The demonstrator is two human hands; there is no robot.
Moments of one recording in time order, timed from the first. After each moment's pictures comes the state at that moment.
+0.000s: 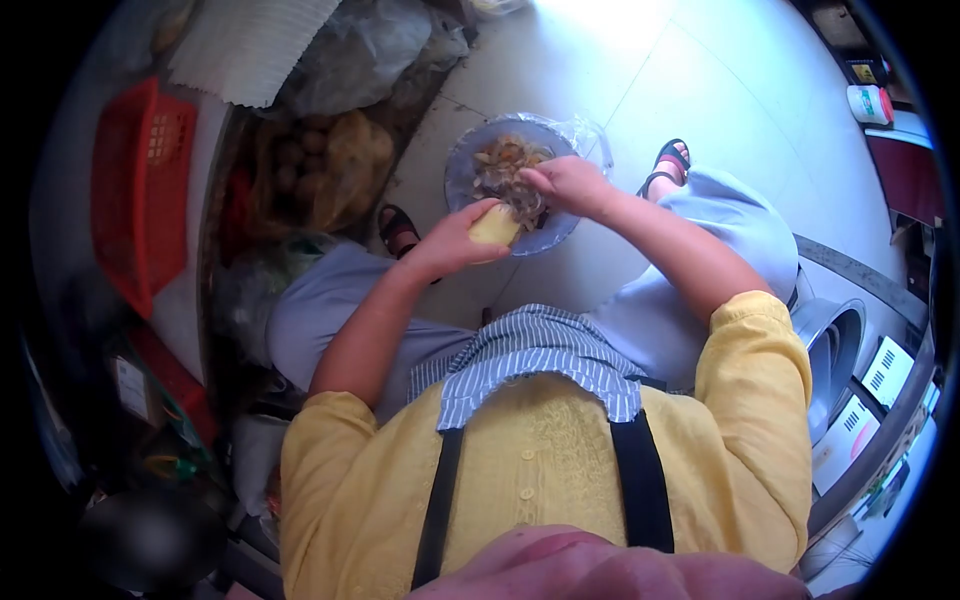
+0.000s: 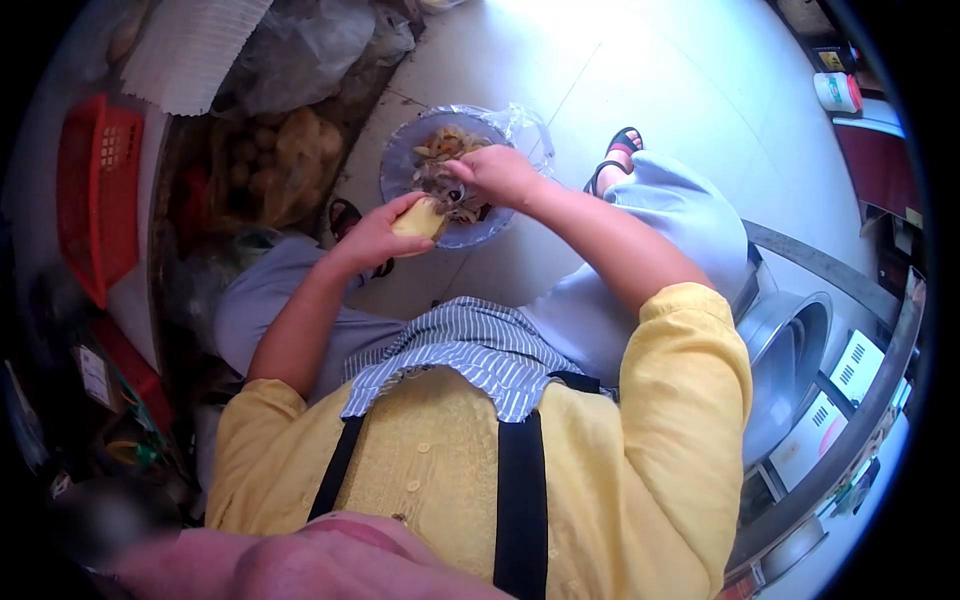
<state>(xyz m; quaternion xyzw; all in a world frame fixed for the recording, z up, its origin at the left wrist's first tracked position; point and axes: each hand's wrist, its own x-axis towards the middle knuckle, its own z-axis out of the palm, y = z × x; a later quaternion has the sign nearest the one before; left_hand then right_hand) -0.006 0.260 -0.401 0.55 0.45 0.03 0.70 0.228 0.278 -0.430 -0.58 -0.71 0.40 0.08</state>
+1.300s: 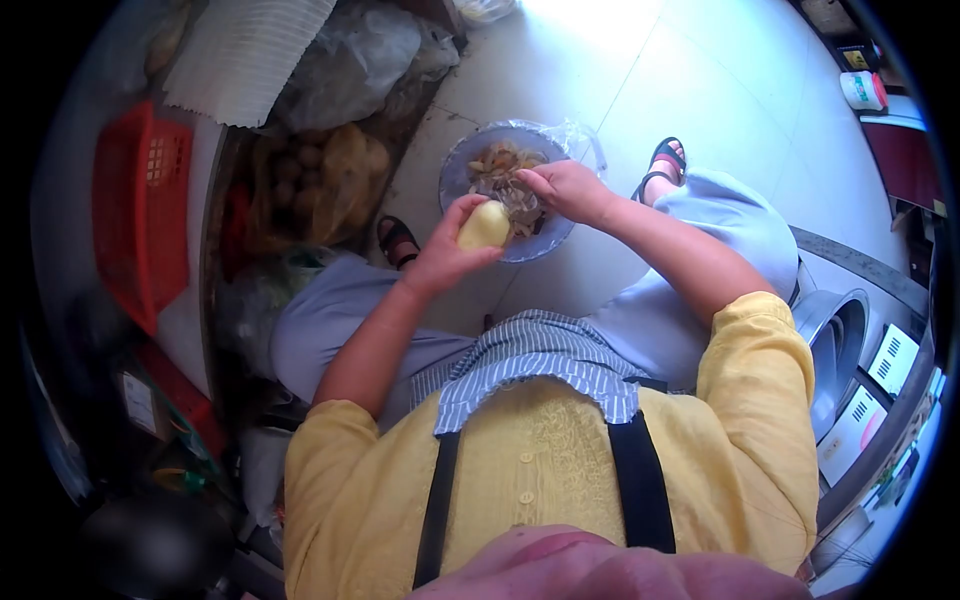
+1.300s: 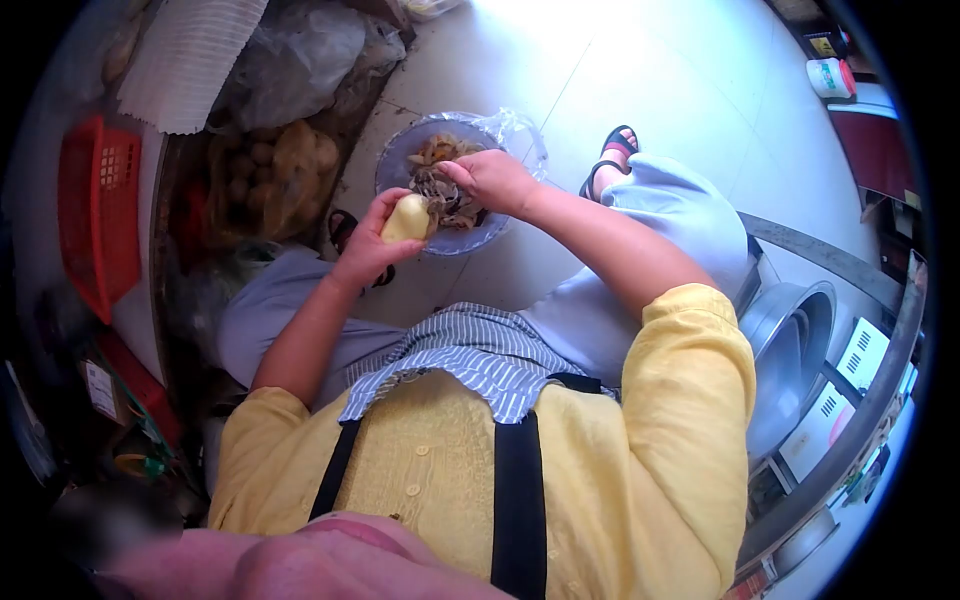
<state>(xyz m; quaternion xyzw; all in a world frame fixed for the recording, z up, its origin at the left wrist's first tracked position) -0.001 0.251 -0.399 0.47 0.40 0.21 0.76 0.234 0.273 -0.409 -0.58 -0.65 0.48 0.14</state>
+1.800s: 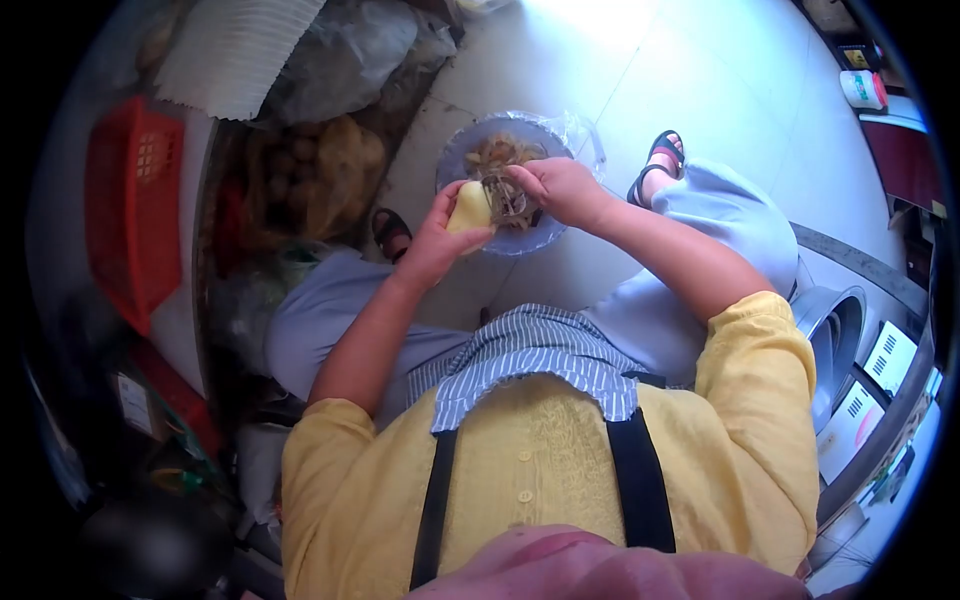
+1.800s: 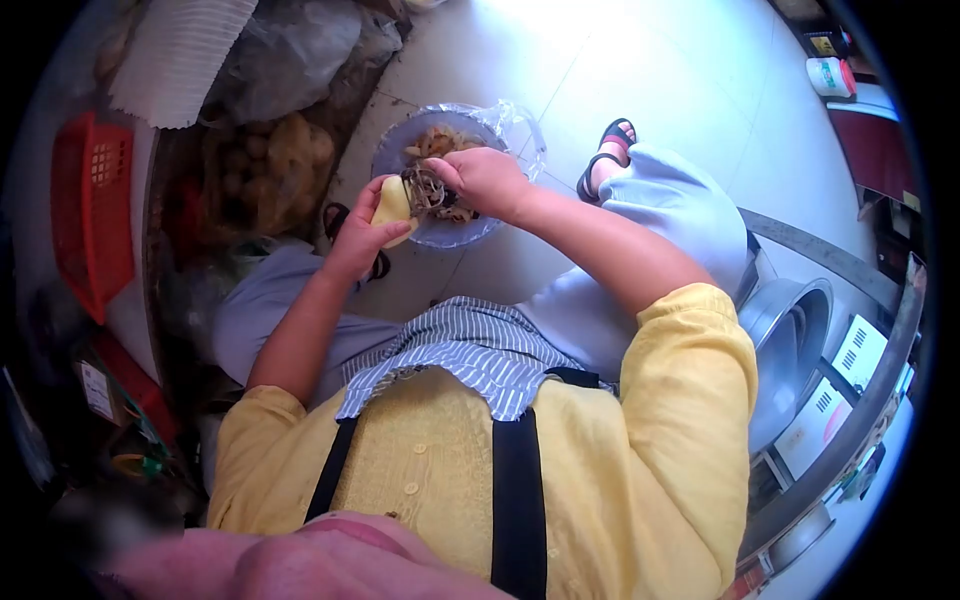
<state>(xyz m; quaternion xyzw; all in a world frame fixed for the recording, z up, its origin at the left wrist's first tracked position) -0.004 0.253 -0.401 0.40 0.45 0.23 0.76 0.221 0.265 -0.403 -0.60 -0.66 0.43 0.17</state>
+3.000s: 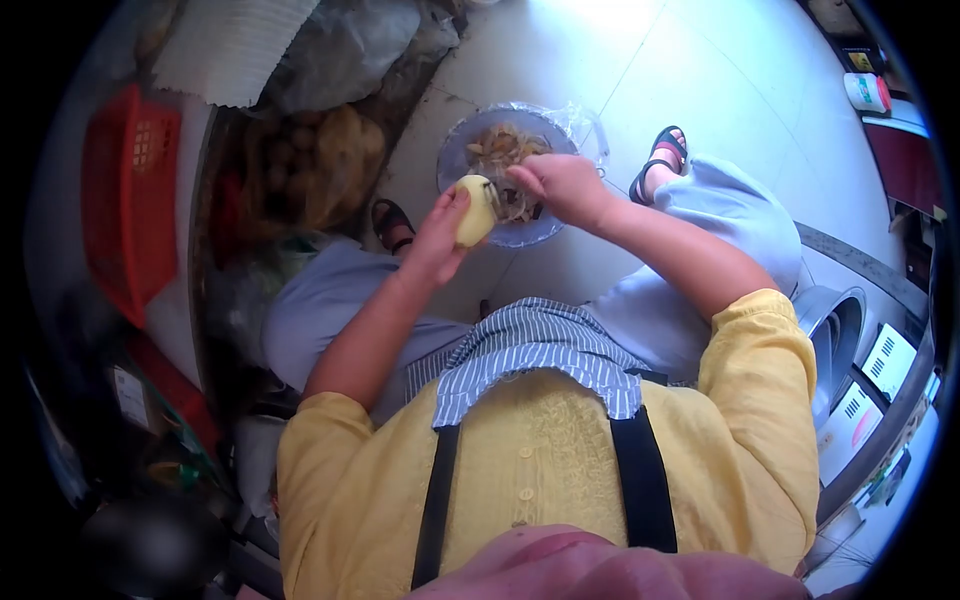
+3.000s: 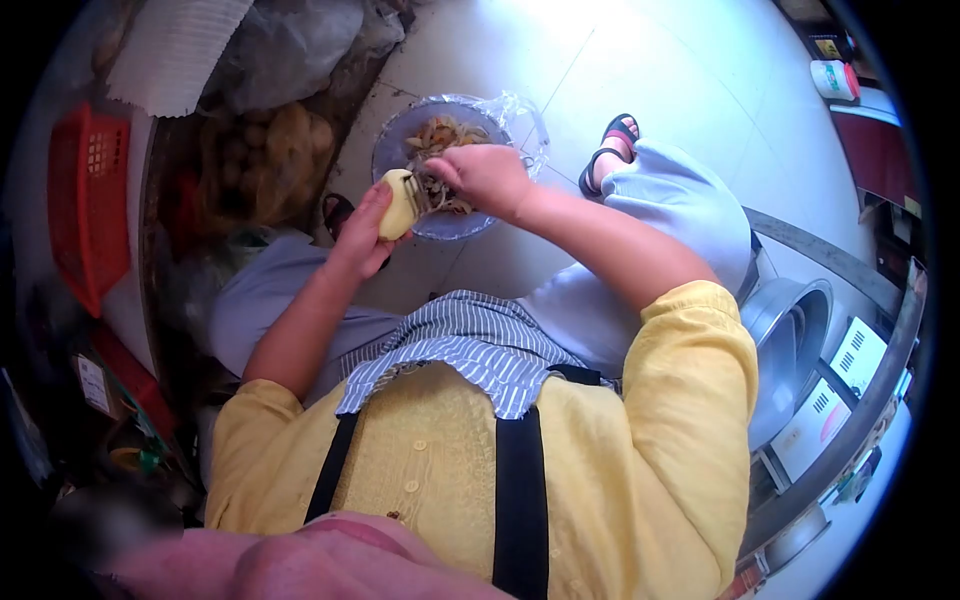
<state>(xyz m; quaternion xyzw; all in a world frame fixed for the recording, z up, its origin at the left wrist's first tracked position) 0.001 0.247 -0.403 0.19 0.51 0.24 0.80 0.216 0.257 -0.410 -0.58 -0.73 0.30 0.19</state>
